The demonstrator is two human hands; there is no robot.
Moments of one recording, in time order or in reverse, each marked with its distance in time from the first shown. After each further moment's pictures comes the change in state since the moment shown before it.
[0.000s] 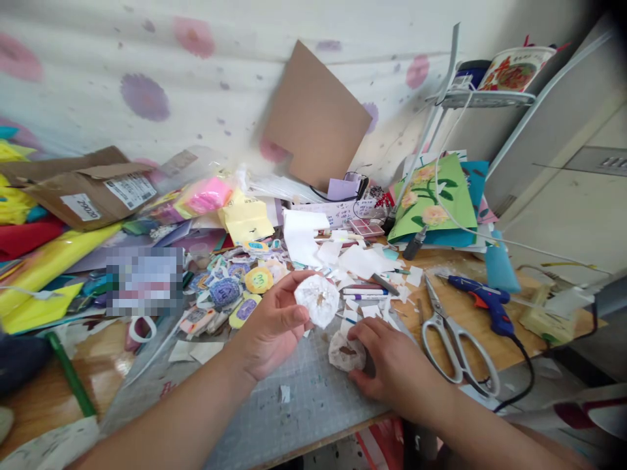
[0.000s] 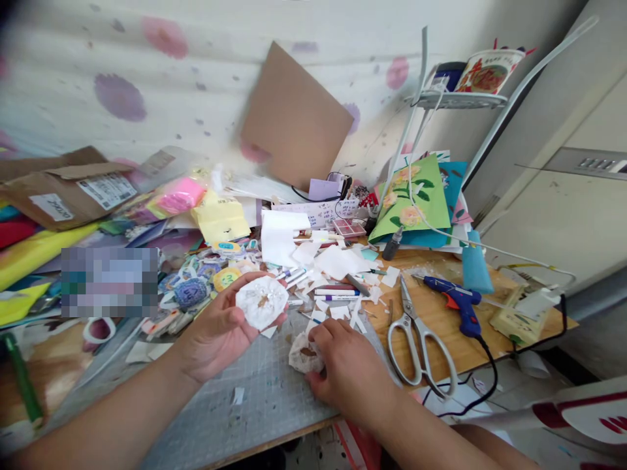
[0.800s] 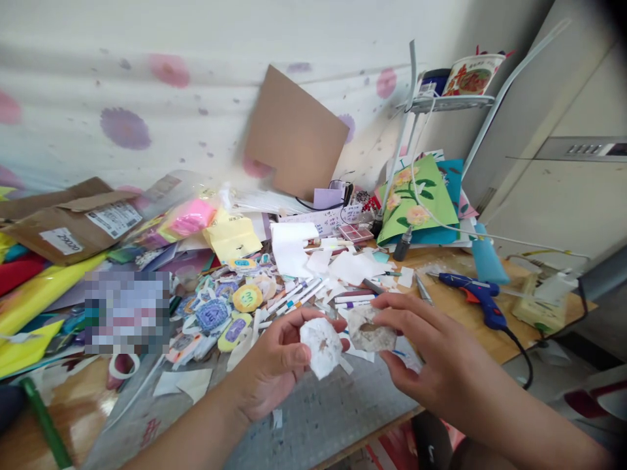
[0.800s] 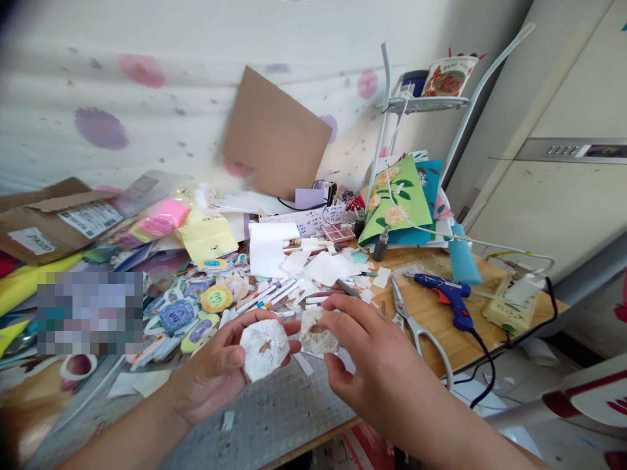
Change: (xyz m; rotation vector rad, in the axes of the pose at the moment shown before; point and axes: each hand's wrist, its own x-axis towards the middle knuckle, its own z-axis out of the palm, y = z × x) left_hand -0.006 -0.014 0.006 0.019 -0.087 -0.252; right_hand -0.022 0.009 -0.052 -0.080 0.466 -0.186
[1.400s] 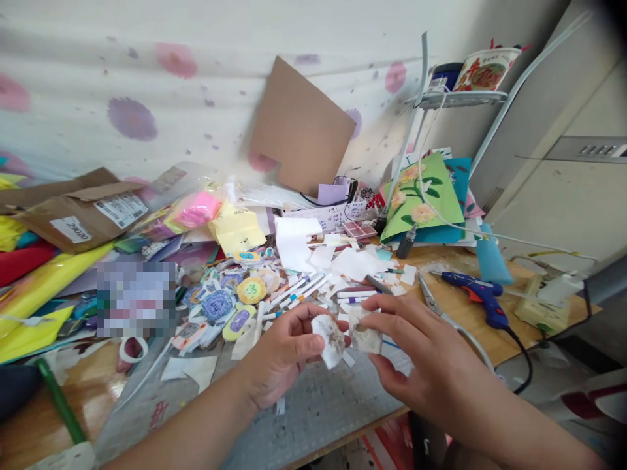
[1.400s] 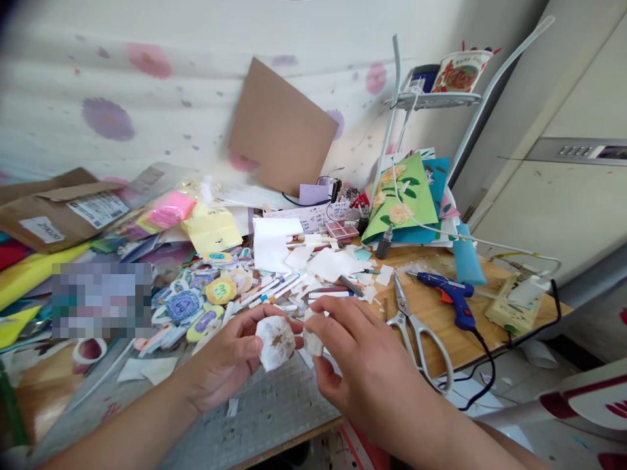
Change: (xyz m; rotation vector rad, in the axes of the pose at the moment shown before) left_hand 0.001 -0.003 0.004 0.083 0.060 -0.015; right_hand 0.006 -0.015 0.002 0.028 -0.030 -0.084
